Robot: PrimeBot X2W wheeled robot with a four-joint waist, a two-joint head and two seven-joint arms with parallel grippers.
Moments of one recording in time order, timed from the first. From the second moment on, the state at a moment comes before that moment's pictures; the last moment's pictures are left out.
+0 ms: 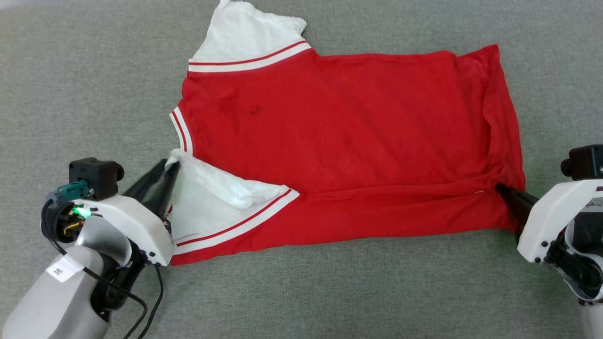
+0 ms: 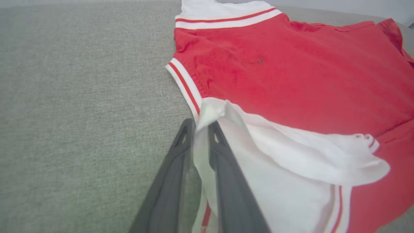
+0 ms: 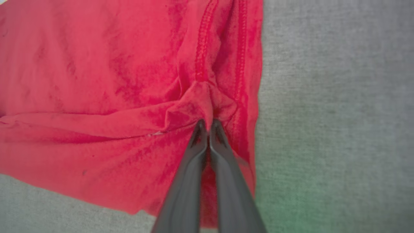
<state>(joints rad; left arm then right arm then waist) -0.40 0.59 -0.45 0.15 -0.77 0.02 0.05 -0.30 -0.27 -0.05 0.08 0.52 0.13 0.68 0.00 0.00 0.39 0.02</state>
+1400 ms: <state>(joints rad) -0.12 0.68 -0.51 -0.09 -0.77 0.31 0.31 -0.05 -0.06 -0.18 -0.30 0.26 0.13 0.84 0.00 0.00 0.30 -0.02</state>
